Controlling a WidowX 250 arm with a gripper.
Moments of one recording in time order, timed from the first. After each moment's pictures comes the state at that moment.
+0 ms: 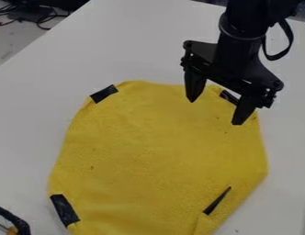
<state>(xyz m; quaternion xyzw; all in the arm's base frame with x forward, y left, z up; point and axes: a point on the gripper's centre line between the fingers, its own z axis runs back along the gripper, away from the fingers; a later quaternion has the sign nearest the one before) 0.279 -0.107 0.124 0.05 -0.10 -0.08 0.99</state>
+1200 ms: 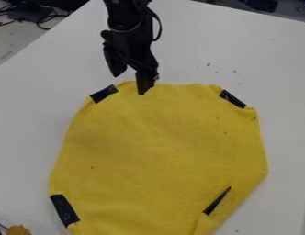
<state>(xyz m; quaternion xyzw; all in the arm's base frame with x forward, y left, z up) 0.330 0.050 0.076 0.06 -0.14 -0.14 0.98</state>
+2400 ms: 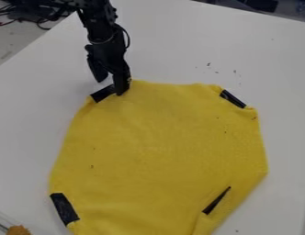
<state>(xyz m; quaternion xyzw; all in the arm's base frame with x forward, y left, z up) 0.376 0.123 0.009 0.05 -0.11 -0.13 0.98</state>
